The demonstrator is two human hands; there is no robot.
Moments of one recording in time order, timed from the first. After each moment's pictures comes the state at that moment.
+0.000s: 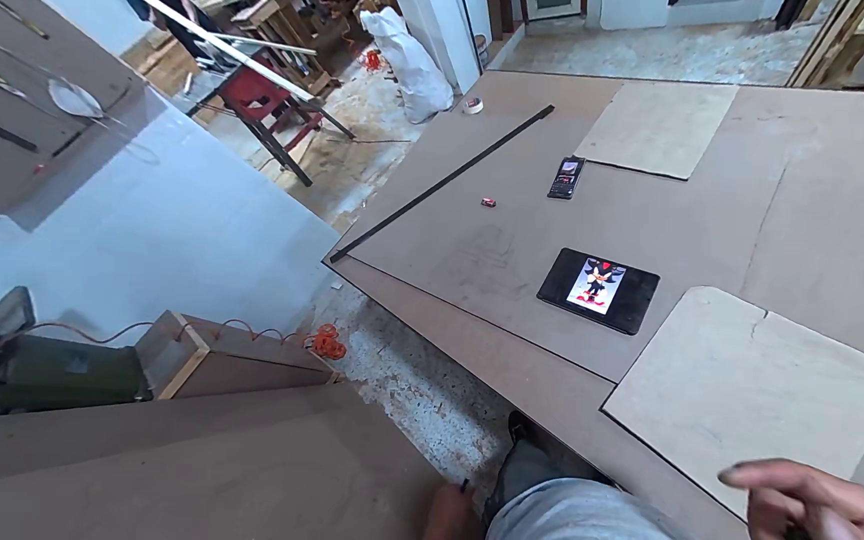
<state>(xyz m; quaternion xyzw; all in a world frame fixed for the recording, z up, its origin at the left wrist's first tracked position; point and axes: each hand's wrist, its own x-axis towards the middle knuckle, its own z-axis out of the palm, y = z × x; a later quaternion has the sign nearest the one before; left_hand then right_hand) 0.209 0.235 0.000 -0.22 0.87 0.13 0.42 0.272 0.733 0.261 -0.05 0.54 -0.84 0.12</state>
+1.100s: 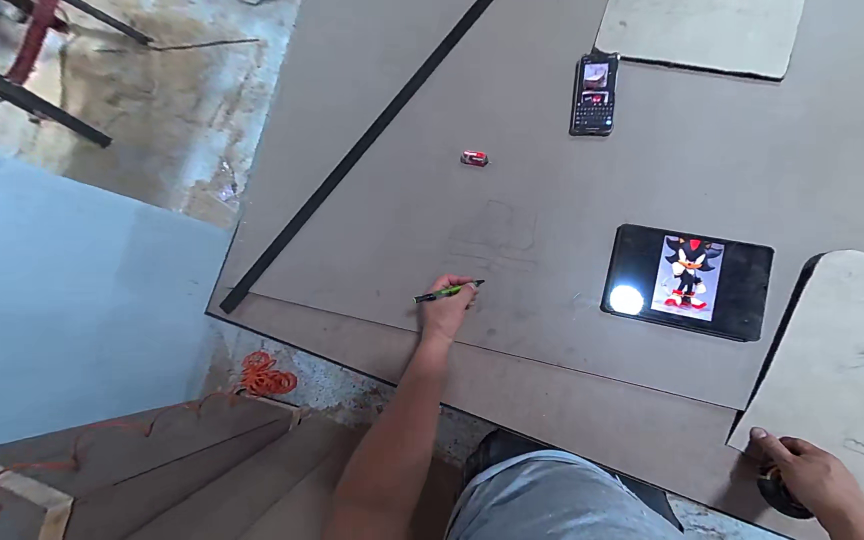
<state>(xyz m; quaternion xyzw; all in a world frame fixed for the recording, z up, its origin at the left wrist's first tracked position) -0.337 0.293 0.001 0.04 0.78 0.60 0.20 0.180 0.662 -0.016 0.58 0.73 -0.27 0.24</state>
